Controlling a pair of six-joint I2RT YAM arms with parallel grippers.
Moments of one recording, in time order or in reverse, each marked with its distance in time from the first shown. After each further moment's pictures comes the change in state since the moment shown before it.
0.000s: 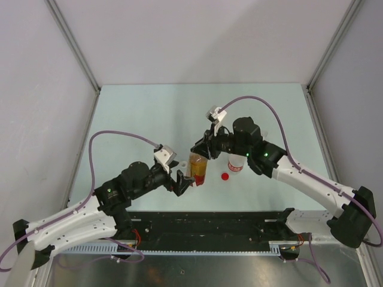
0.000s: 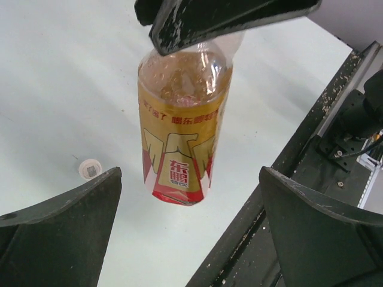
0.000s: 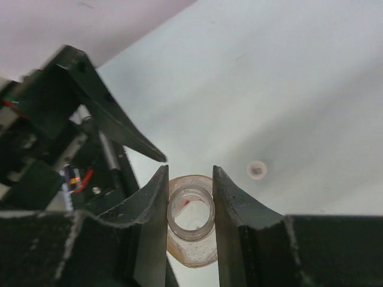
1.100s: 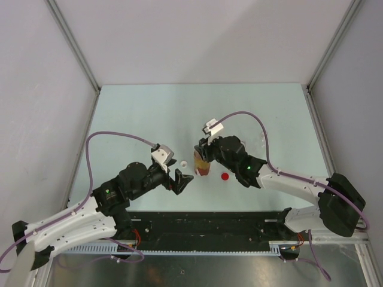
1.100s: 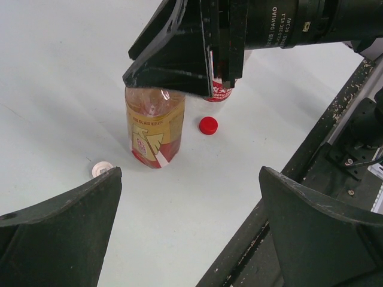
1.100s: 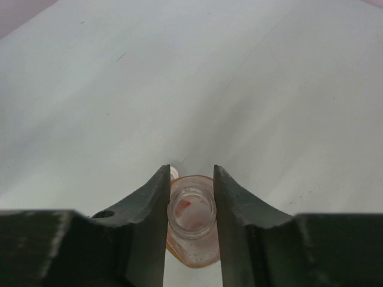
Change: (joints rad) left arm 0.000 -0.031 0.000 0.000 -0.049 0.017; right arm 0.123 0.117 -0.238 0.351 0.571 -0.116
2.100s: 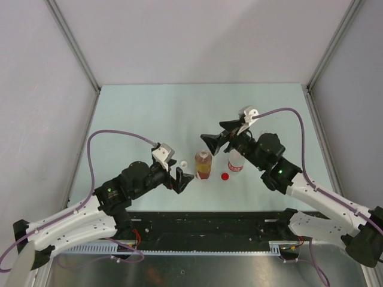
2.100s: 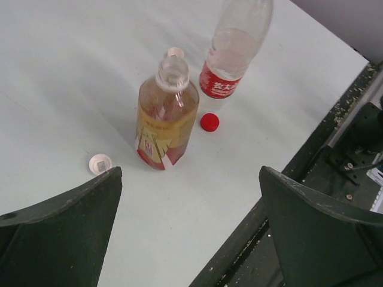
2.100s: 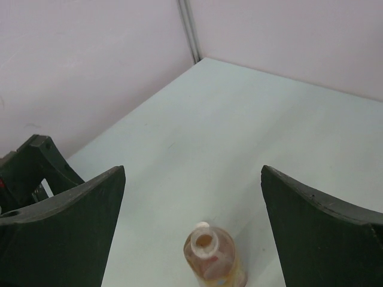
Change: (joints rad) left arm 0.002 0.019 0.000 0.000 -0.010 -0.034; right arm -0.092 -0.335 0.000 0.003 -0.143 0.104
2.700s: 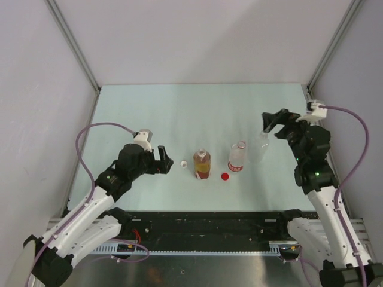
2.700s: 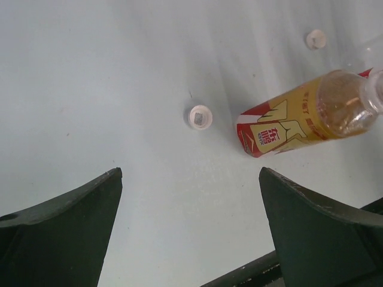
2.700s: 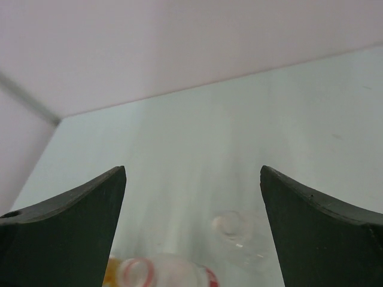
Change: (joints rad) left arm 0.474 0.105 0.000 -0.175 0.101 -0.179; right arm -0.588 -0.224 0.029 -0.347 -0.021 0.170
